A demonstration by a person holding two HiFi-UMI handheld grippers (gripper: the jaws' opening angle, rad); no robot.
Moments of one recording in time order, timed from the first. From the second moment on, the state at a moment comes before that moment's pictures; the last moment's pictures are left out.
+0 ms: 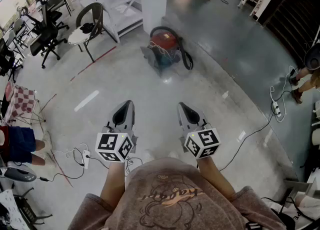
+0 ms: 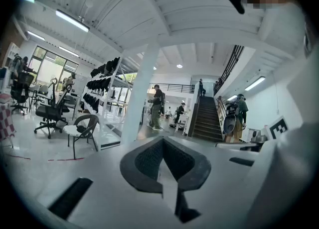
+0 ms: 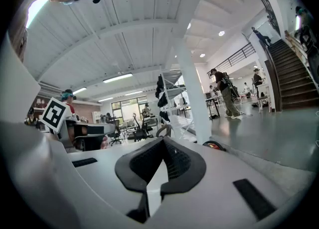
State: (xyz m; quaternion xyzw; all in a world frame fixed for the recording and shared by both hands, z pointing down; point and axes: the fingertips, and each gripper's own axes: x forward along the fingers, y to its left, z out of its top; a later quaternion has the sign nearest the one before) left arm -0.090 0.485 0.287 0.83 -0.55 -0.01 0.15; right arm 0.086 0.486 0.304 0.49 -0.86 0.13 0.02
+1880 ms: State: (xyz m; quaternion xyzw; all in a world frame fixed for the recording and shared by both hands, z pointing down) left arm -0.117 0.045 0.310 0.84 -0.52 0.02 0.17; right arm 0.070 0.052 0.342 0.50 -0.85 0.16 0.05
